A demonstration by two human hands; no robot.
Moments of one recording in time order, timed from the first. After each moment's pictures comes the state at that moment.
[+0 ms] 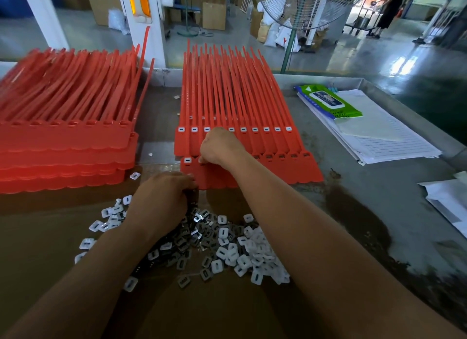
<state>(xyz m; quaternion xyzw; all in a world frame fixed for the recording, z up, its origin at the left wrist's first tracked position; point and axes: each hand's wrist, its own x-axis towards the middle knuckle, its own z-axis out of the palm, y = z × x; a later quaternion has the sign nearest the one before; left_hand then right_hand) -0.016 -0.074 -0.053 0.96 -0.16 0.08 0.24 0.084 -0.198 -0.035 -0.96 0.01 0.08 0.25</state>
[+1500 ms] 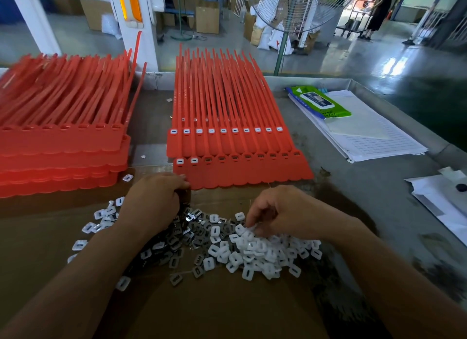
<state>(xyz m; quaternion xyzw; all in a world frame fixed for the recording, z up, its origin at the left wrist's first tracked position) -0.012 -0.075 -0.056 0.96 -0.13 0.08 0.22 -0.058 -0.301 -0.017 -0.91 -0.17 0.18 0.32</state>
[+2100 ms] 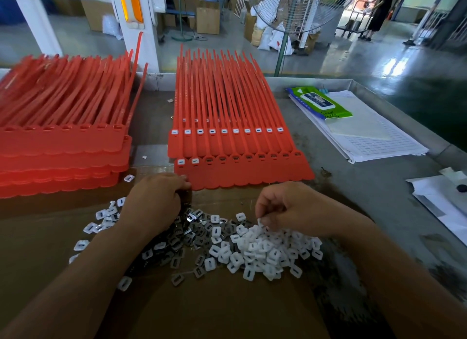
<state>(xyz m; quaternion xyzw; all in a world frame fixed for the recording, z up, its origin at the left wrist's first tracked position) -0.013 -0.077 -0.053 0.96 -0.13 0.07 0.23 -0.059 -0.311 -0.009 -0.91 -0.16 0.17 0.35</state>
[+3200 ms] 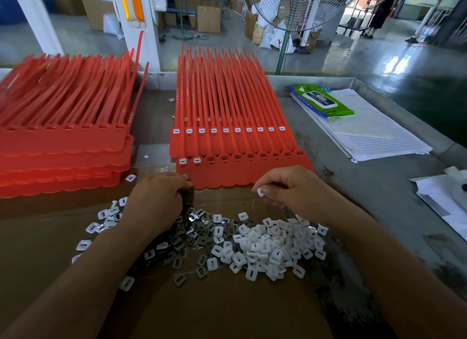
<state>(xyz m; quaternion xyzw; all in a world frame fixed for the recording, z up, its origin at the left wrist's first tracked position) -0.012 -0.076 -0.053 0.96 -0.13 0.07 0.22 -0.048 -0.309 -0.011 -0.92 -0.10 0.07 0.38</state>
